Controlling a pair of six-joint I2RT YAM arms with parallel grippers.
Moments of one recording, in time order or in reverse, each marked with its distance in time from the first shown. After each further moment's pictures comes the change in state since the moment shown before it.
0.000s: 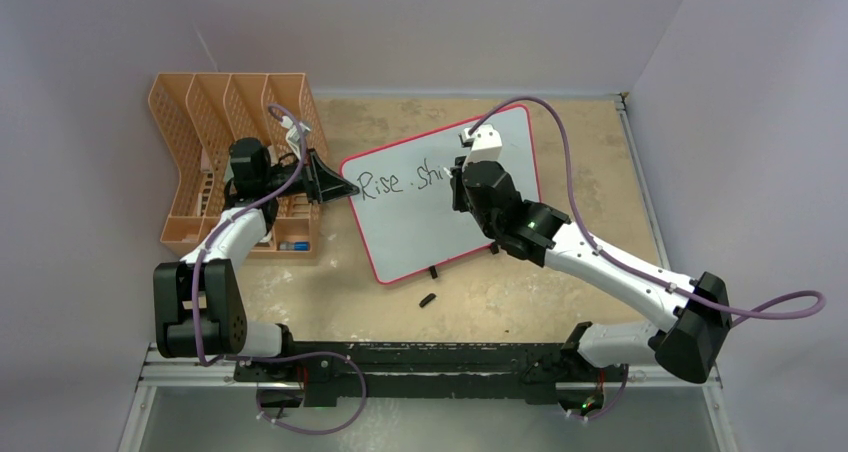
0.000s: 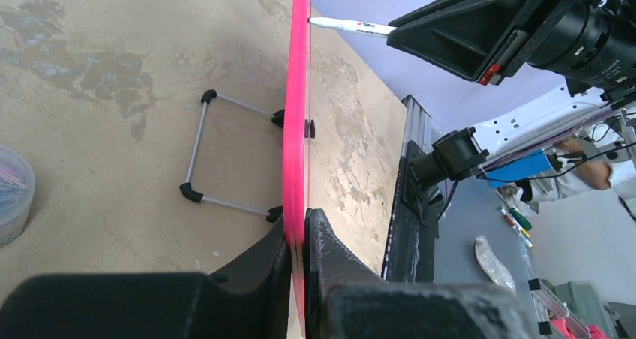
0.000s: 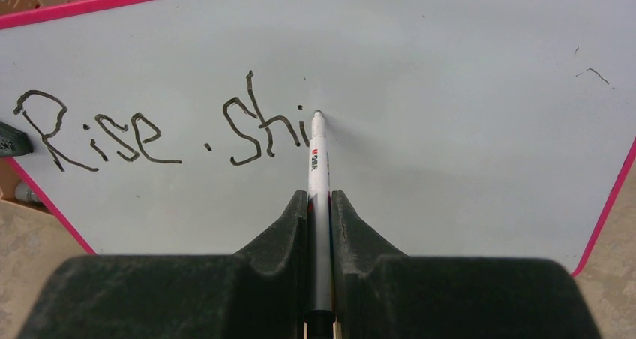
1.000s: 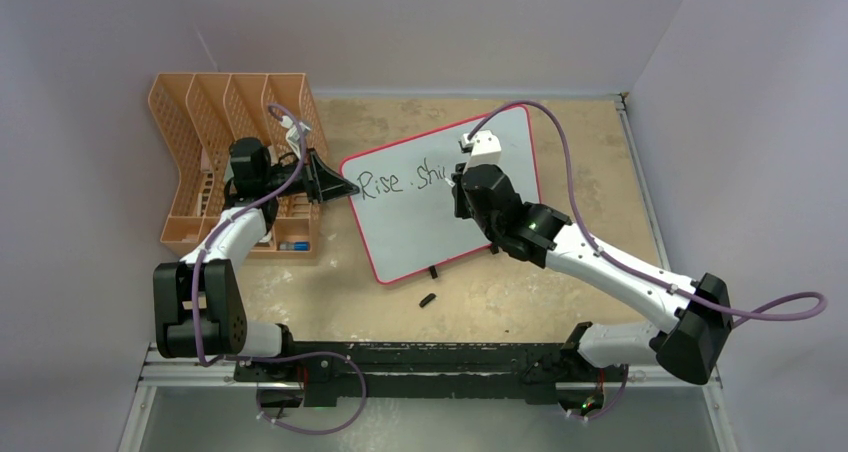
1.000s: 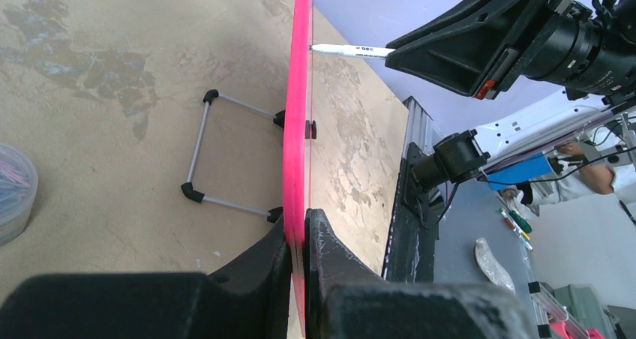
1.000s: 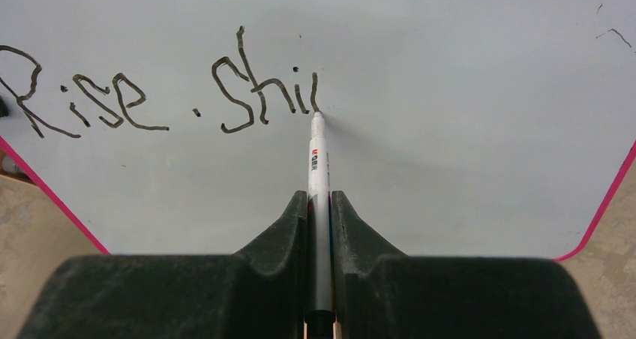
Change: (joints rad) left arm 0.000 -0.001 0.004 -0.011 -0.010 0.002; right arm 0.000 -0.008 -0.011 -0.070 -0.030 0.031
